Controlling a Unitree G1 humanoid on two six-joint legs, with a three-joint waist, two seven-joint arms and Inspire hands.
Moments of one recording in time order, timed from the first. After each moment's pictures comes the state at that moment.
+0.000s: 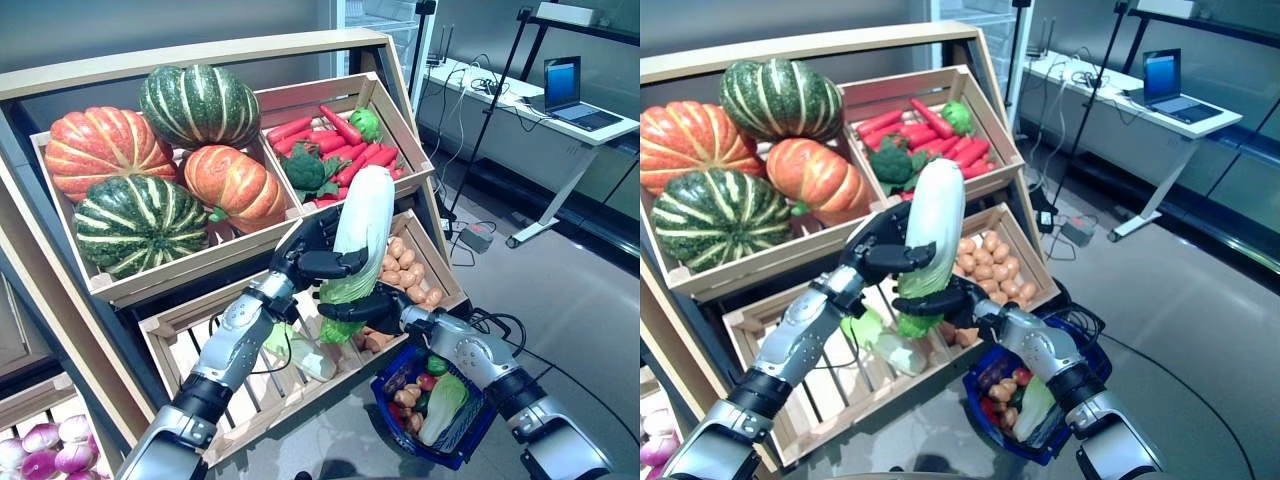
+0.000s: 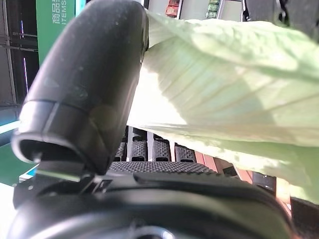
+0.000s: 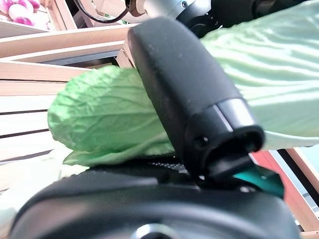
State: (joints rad) left arm -0.36 0.40 -0.31 0.22 -0.72 -0.07 -0.24; right arm -0.44 -0.37 0.45 0.35 0.95 0.36 0.34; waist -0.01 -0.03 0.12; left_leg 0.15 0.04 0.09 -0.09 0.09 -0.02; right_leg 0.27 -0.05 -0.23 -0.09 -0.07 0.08
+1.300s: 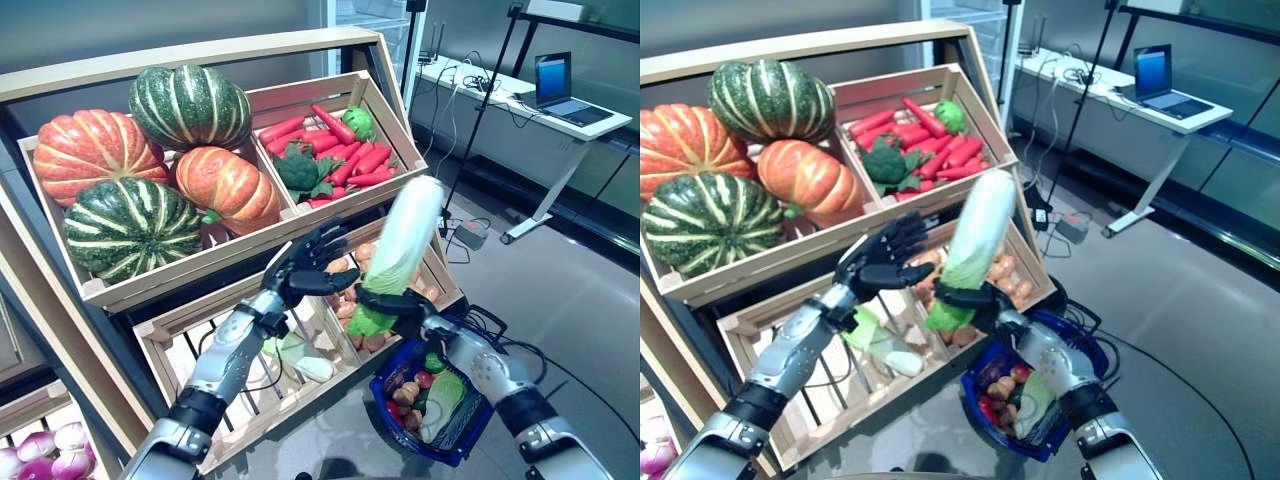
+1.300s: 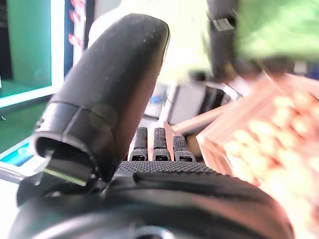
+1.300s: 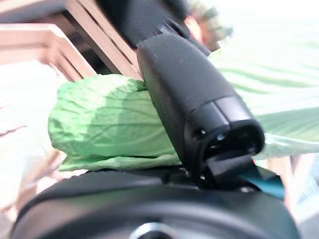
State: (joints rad) left arm -0.27 0.42 -0.24 0.33 -0.69 -0.07 -0.26; right arm -0.28 -0.38 0.25 0.46 1.03 0.27 0.29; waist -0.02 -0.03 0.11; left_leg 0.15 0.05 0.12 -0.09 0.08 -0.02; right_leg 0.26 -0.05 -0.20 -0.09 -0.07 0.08
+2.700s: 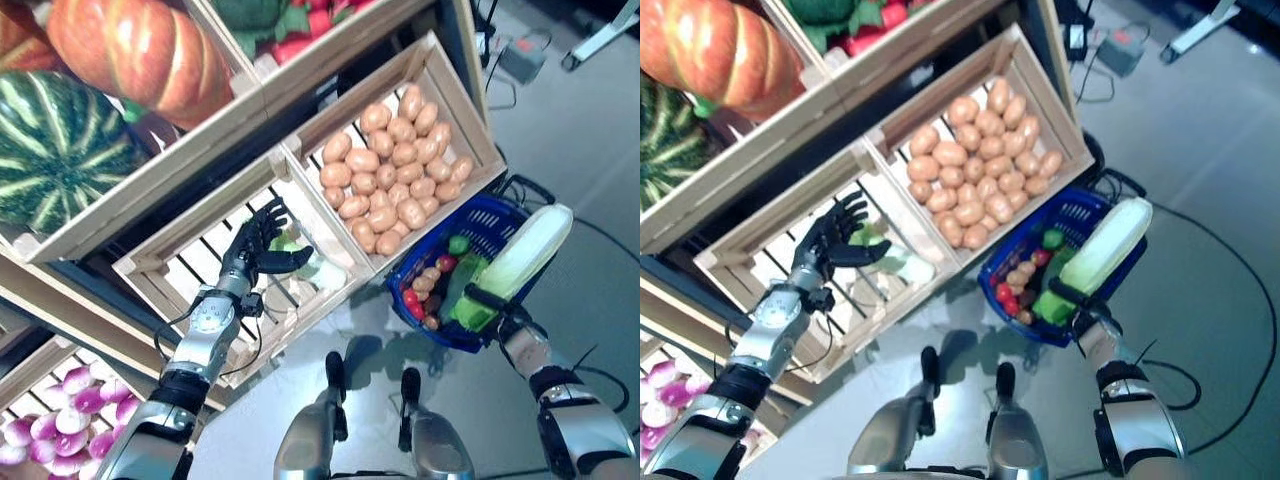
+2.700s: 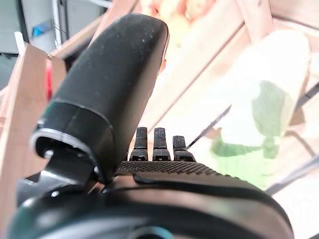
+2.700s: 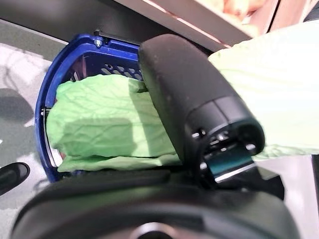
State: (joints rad) left arm -0.40 0.49 -0.23 0.46 -0.49 -0.20 0.07; right arm -0.62 -0.46 0.05 1.13 0.99 0.08 -0.06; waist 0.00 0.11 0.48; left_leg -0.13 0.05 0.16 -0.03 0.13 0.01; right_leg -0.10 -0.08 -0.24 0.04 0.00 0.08
